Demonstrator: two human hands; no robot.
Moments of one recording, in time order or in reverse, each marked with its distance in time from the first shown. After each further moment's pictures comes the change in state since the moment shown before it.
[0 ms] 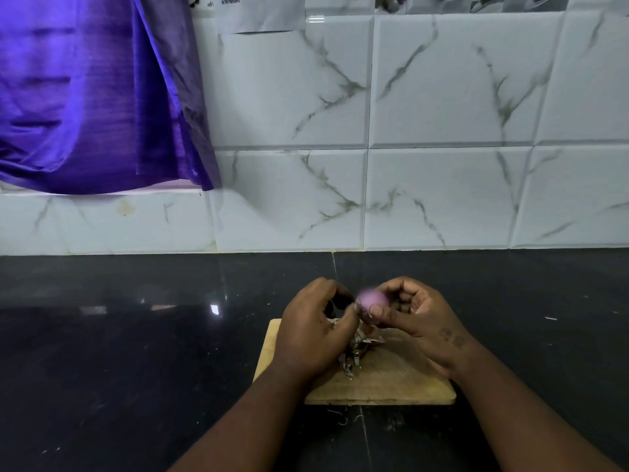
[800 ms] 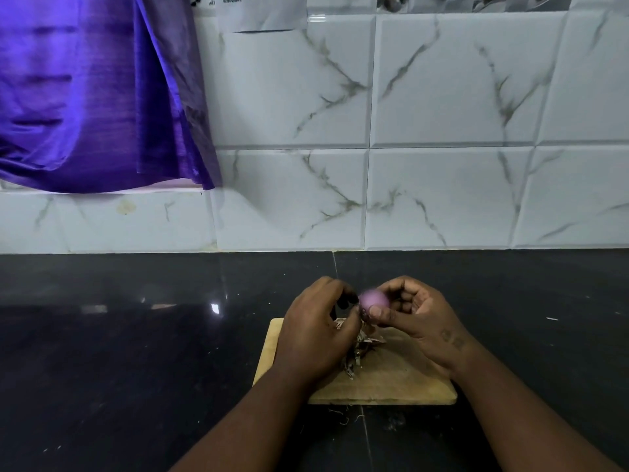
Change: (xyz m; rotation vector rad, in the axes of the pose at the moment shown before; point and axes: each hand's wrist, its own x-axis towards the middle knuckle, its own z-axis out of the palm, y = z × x) left_hand -0.002 0.006 0.000 0.124 -0.019 0.022; right_hand 0.001 0.003 -0.001 -0.037 0.014 -0.019
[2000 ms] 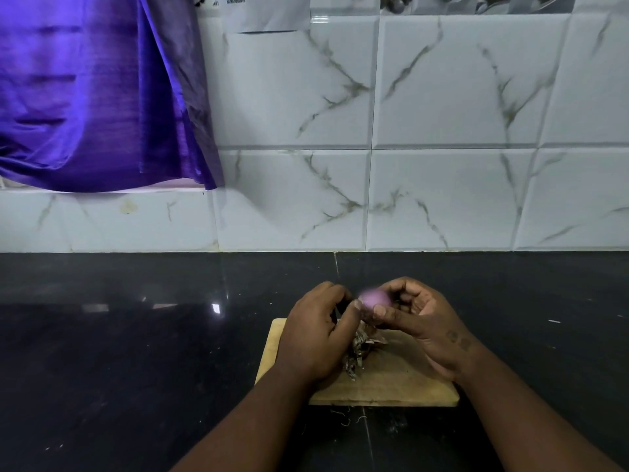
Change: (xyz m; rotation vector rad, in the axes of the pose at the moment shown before) left_hand 0.001 -0.006 0.001 -0.078 -0.049 -0.054; right_hand -0.003 -0.003 0.002 0.139 -0.057 0.020
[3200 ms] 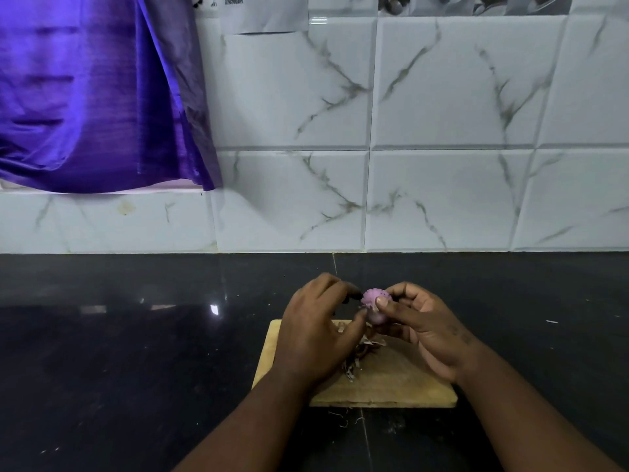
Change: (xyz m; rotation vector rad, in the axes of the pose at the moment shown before) left_hand 0.001 0.002 0.000 0.165 0.110 0.166; right_hand 0.000 -0.006 0.001 0.131 0.032 0.218
